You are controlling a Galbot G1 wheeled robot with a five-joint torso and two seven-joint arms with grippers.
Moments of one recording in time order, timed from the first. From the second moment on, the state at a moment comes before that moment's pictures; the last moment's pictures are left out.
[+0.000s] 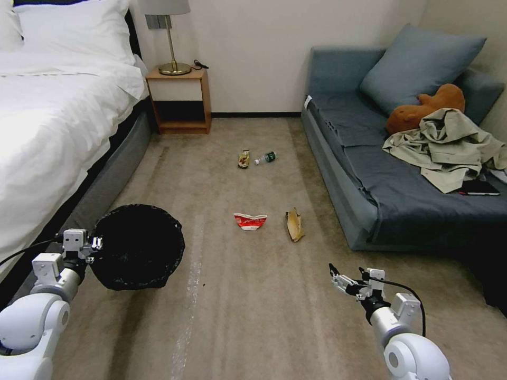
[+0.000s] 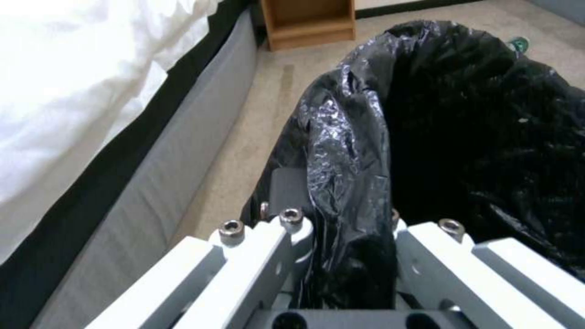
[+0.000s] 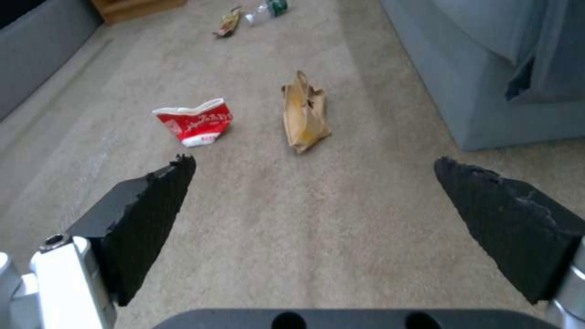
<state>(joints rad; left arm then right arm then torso) 1.38 -1.06 -0.86 -1.86 -0.37 0.33 0.07 -1.54 1.33 0.61 1.96 0.47 -0.33 -0.02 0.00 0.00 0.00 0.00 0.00</state>
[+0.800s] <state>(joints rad) 1.36 -1.06 -0.84 -1.82 -0.35 0.31 0.08 -1.51 1.34 0.59 1.91 0.45 -0.33 -0.03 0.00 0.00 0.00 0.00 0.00</state>
